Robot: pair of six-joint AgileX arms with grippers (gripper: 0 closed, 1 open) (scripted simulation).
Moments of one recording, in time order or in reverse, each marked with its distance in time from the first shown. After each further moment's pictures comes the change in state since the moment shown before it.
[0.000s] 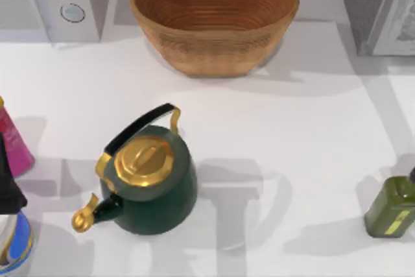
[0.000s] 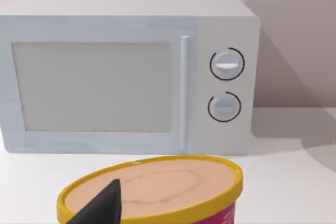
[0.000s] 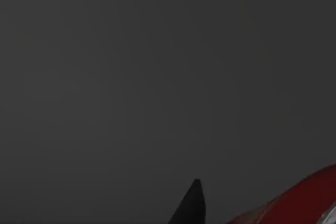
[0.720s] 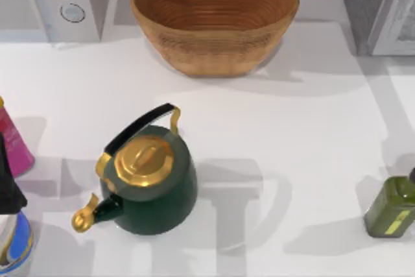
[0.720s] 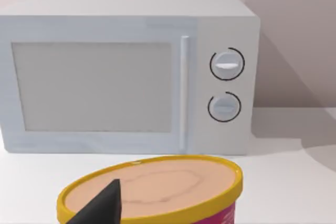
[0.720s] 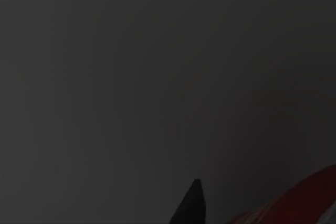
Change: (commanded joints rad) left arm 0.000 0.000 0.000 0.000 0.000 0.000; right arm -0.036 0.278 0.362 -0.094 -0.030 -0.006
